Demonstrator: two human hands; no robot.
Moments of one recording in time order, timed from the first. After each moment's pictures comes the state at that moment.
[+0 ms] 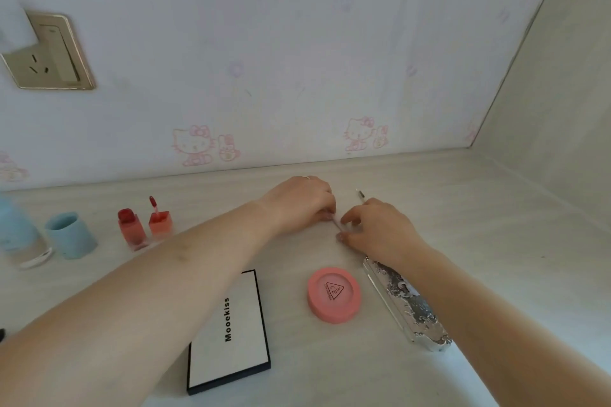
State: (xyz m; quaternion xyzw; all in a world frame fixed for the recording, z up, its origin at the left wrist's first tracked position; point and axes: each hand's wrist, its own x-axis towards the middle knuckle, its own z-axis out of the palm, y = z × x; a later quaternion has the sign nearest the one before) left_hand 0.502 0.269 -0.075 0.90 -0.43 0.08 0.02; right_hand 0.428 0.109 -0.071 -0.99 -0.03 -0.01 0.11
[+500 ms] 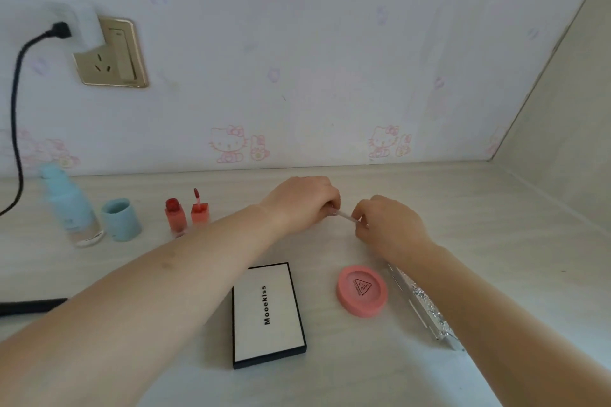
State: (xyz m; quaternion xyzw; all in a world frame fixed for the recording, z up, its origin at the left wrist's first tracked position) left_hand 0.474 0.307 -0.062 0.93 -0.35 0.09 0.12; right_hand 0.425 0.141 -0.057 -0.99 -0.07 -0.06 0.06
